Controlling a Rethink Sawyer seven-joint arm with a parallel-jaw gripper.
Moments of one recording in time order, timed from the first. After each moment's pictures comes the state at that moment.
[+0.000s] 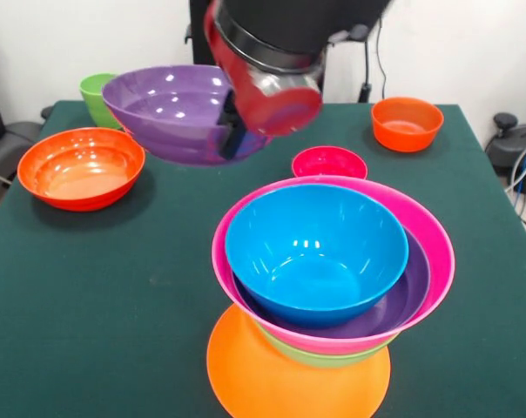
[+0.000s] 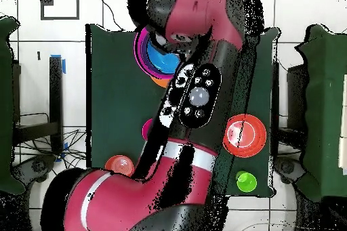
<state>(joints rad) -0.04 -0.21 -0.52 0.58 0.14 1.41 2.68</state>
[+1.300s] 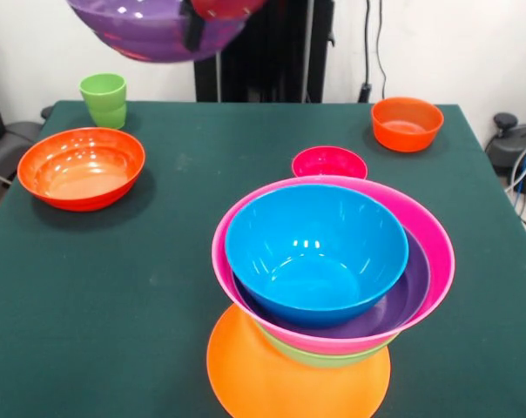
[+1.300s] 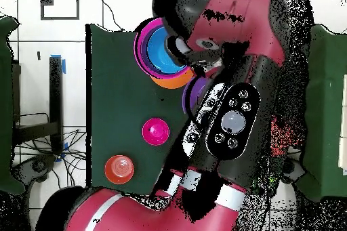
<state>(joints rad) -0.09 -0.37 -0.52 0.72 0.13 1.54 2.51</state>
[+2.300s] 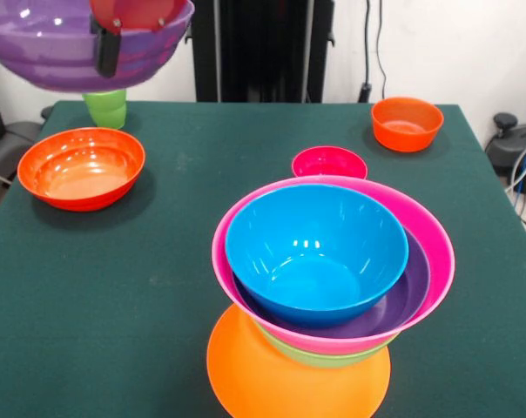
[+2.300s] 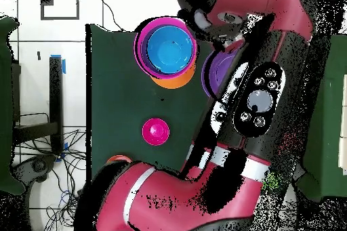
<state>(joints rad) -0.19 -0.23 -0.52 0.39 0.14 1.60 2.50</state>
